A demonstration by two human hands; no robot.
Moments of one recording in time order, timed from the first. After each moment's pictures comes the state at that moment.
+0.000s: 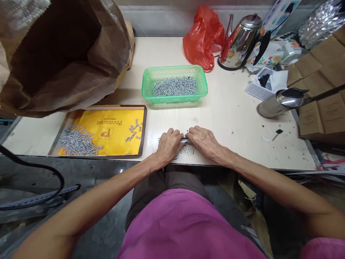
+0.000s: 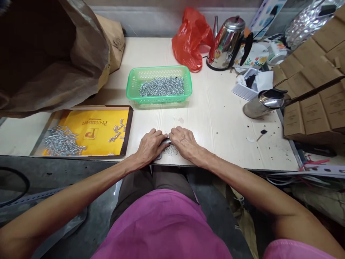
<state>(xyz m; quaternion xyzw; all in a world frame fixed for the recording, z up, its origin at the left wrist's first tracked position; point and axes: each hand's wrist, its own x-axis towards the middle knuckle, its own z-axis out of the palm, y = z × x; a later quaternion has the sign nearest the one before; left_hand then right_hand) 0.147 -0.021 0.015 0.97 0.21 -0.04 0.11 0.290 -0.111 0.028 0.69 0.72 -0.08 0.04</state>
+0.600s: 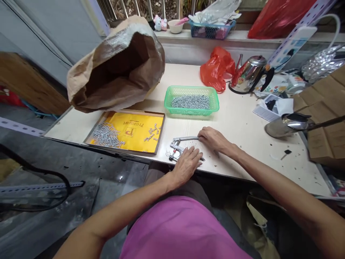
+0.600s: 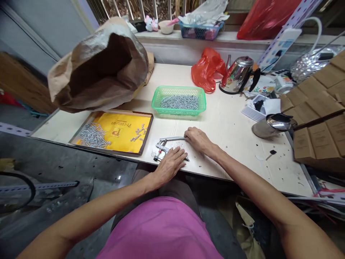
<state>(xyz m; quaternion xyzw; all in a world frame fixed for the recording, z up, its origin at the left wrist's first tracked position) 0.114 -0.080 -0.019 0.96 0.16 0.13 0.18 0.334 -0.078 0.015 0.67 0.73 -0.12 -0.07</state>
